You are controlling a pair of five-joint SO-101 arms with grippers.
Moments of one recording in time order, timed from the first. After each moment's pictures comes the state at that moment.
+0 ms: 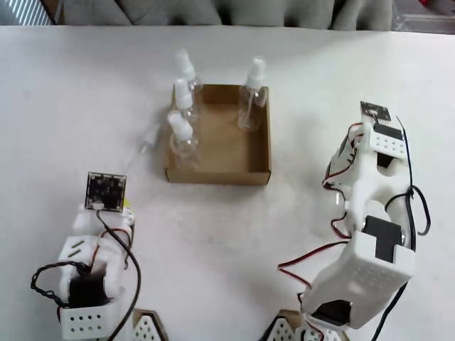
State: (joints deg) left arm -11.3 -104.5 97.1 52.7 -9.1; right arm 16.4 15.8 10.4 69.8 6.2
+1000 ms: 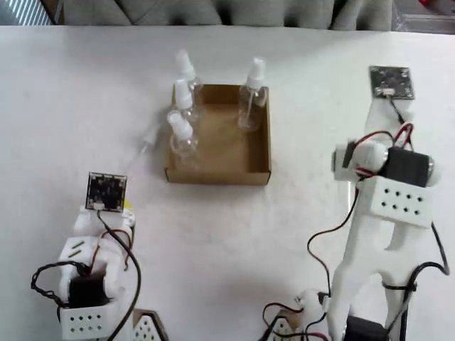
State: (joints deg) left arm -11.3 -104.5 97.1 54.3 -9.1; right arm 11.6 -28.7 16.9 83.3 12.6
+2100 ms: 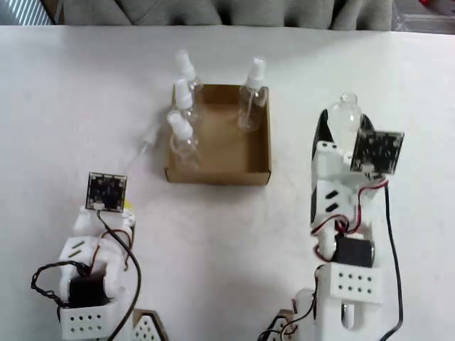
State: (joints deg) left arm -11.3 -104.5 97.1 54.3 -9.1; right arm 4.7 -67.6 71.2 10.2 2.6
